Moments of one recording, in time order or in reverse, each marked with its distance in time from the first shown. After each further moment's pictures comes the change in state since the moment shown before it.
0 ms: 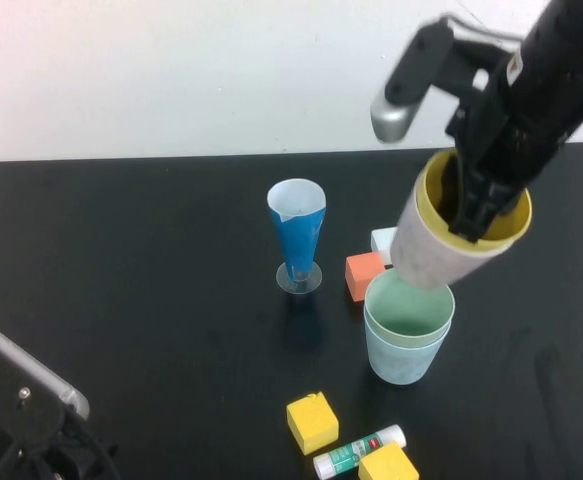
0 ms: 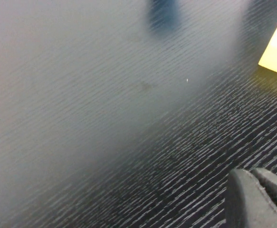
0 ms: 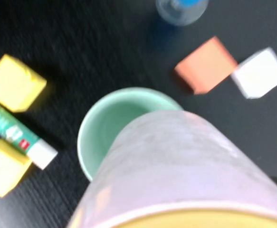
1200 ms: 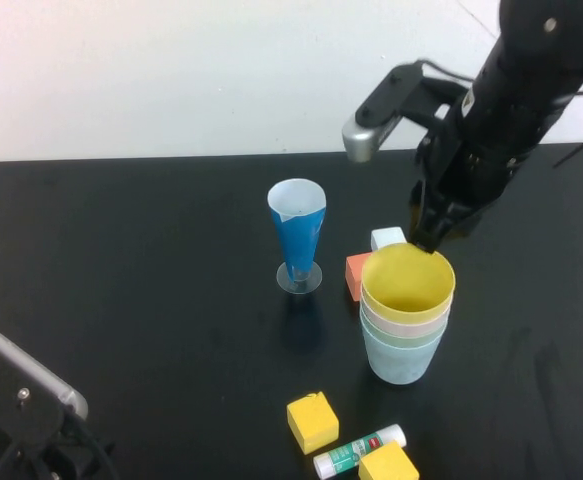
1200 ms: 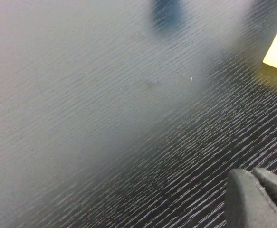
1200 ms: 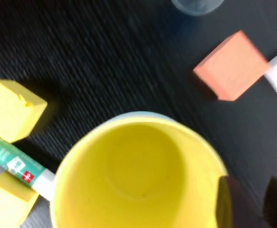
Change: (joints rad) right arm 0.000 0.113 -0.022 0.032 -0.018 0.087; left arm 0.000 0.000 0.002 0.019 0.002 -0.003
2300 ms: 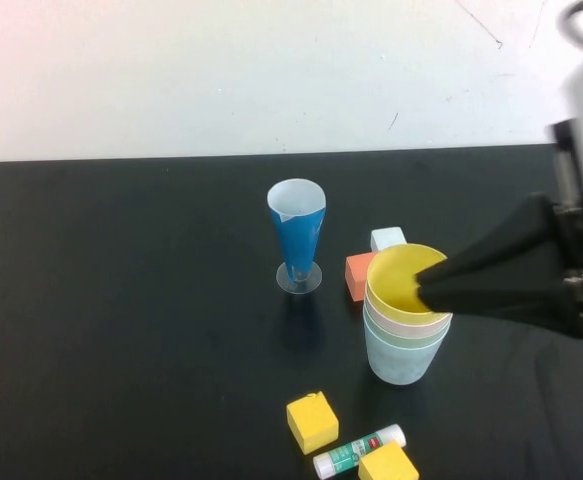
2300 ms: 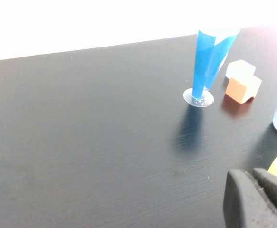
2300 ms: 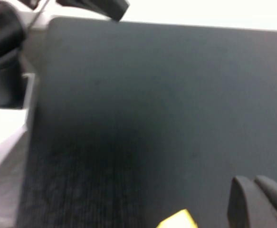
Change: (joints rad) right arm 0.000 -0.713 0.631 0.735 -0.277 -0.763; left arm 0.000 -0.530 0.130 0.207 -0.022 -0.343
